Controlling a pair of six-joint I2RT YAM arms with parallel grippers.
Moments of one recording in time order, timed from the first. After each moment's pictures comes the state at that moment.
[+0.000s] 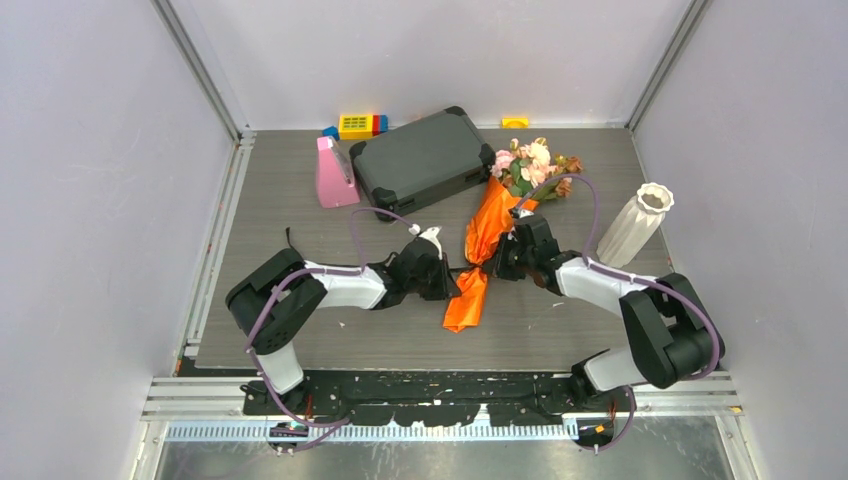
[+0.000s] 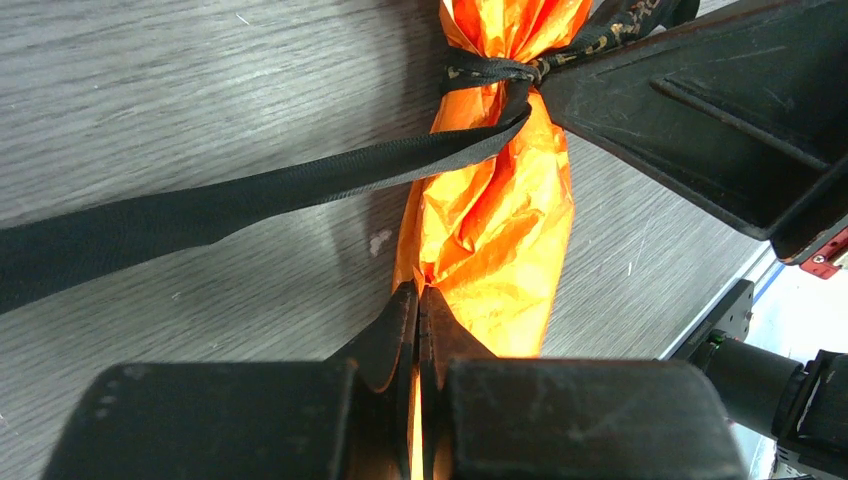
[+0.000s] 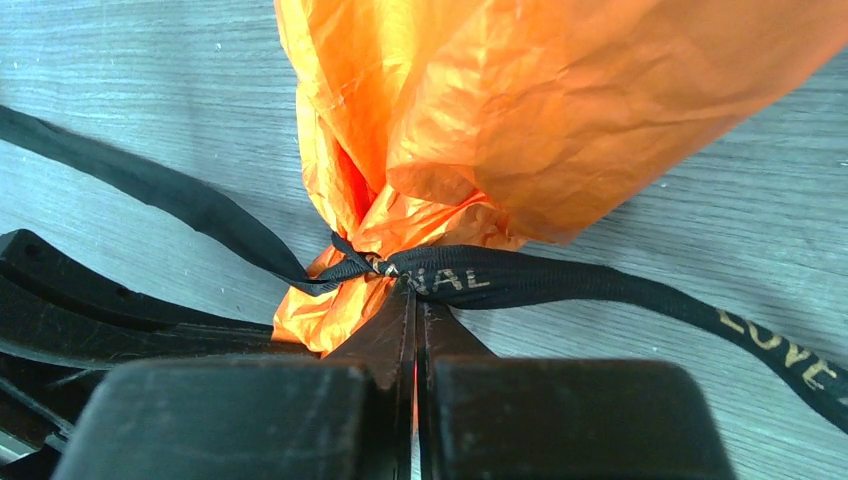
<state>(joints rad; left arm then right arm) -0.88 1.74 0.80 0.24 0.10 -0.84 0.41 1.43 0.61 0.01 -0.19 0.57</state>
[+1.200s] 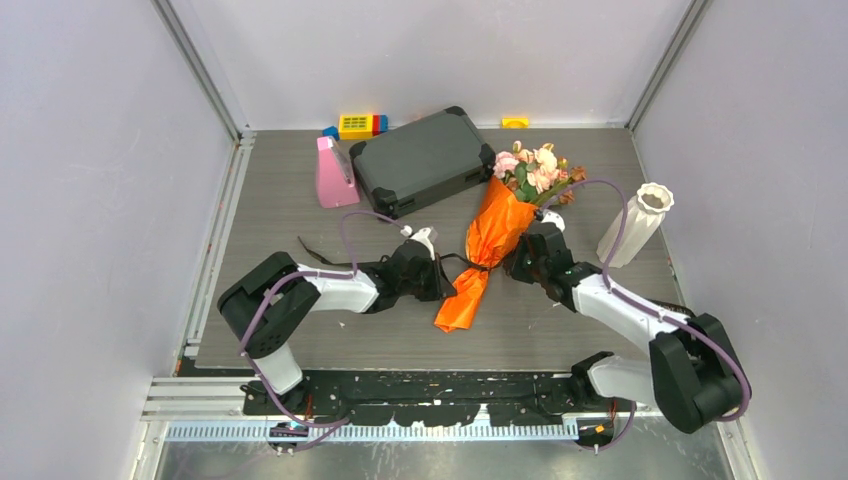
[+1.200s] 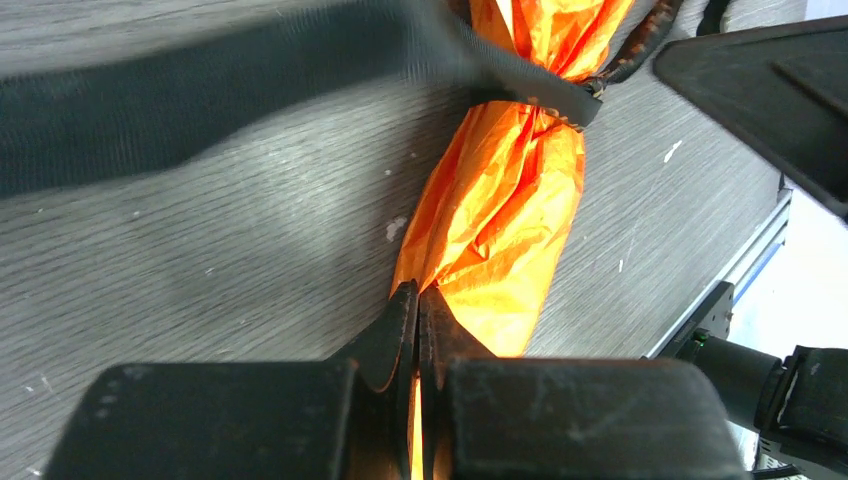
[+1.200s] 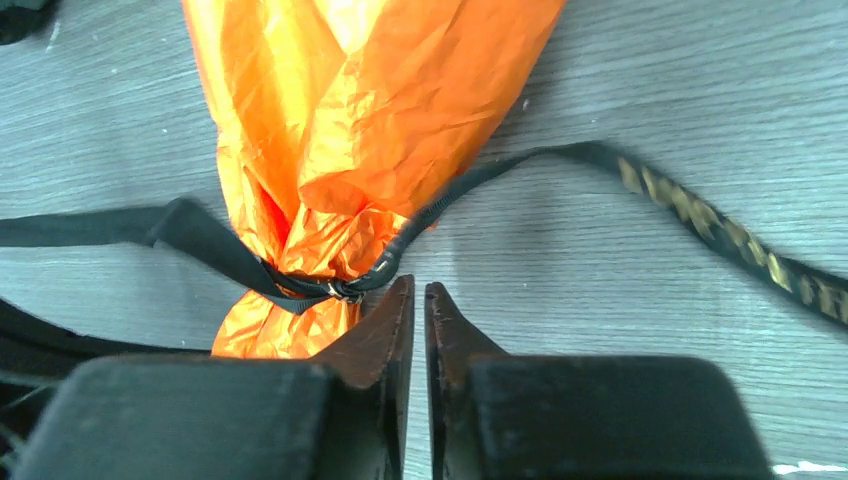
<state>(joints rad) -0.85 1.70 0.73 0.32 0.10 -0.86 0.42 1.22 0.54 -0.07 0.09 0.65</state>
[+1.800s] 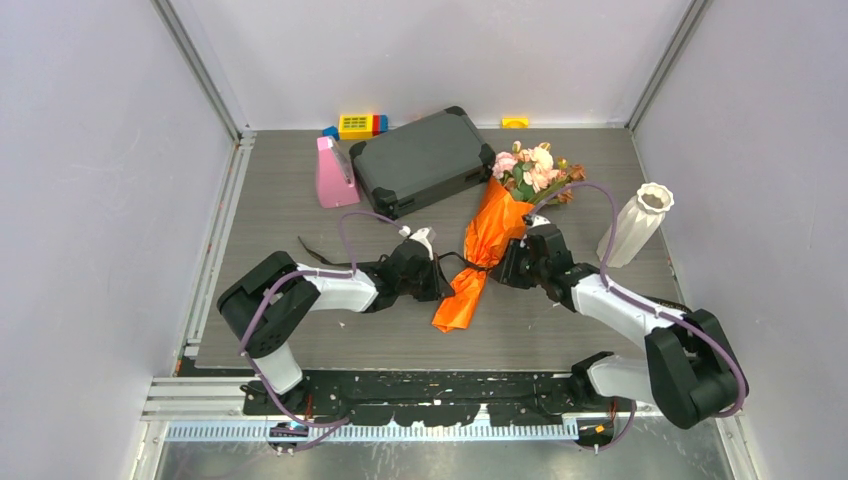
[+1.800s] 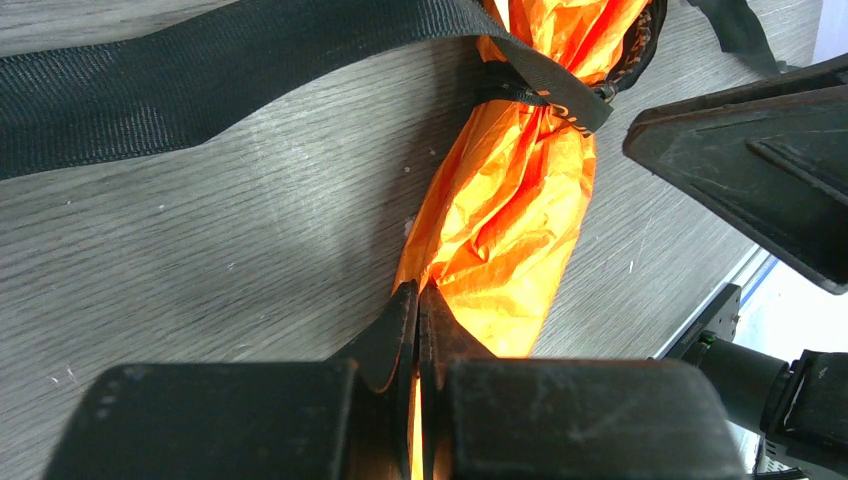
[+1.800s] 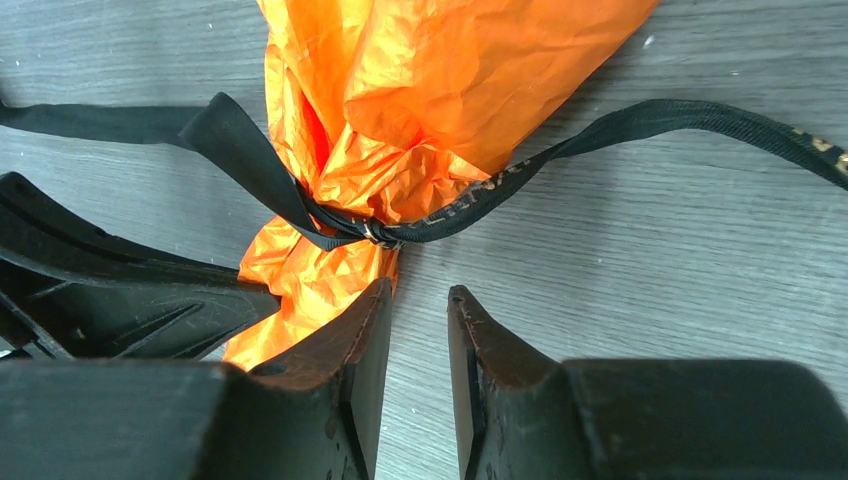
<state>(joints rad) -0.84 1.70 0.73 0.29 0.11 -0.86 0.40 1.21 0.52 -0.07 -0.12 0.58</state>
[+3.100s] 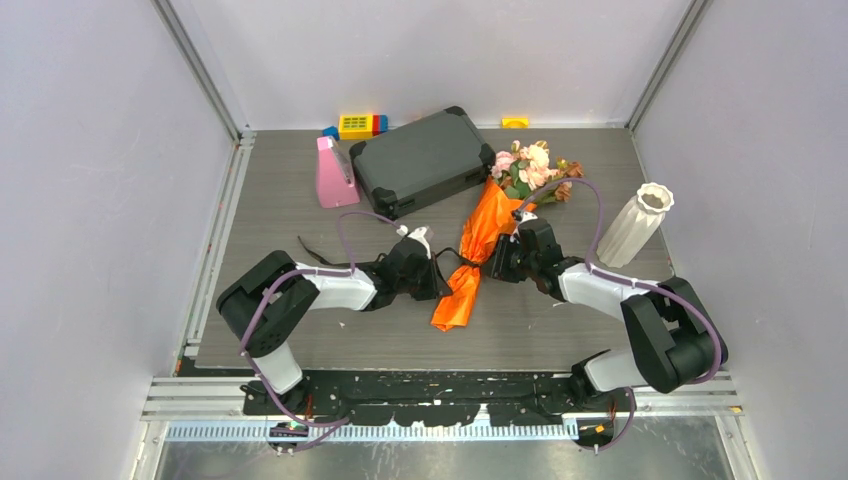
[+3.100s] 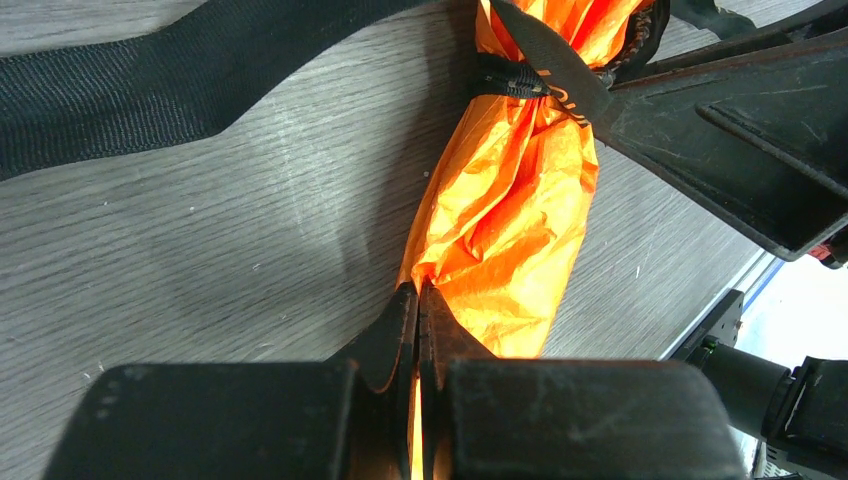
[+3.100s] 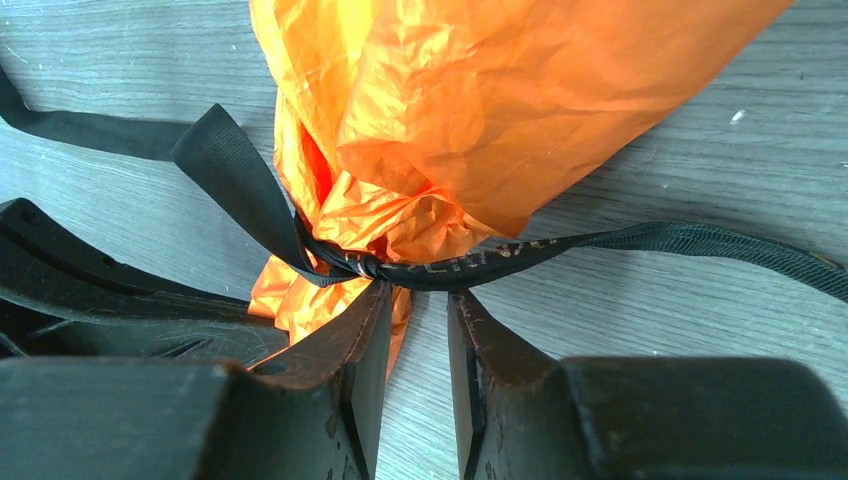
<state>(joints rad) -0.83 1.70 0.73 0.28 0.12 -0.86 0.40 1.40 0.55 0.10 -0.20 0.58</state>
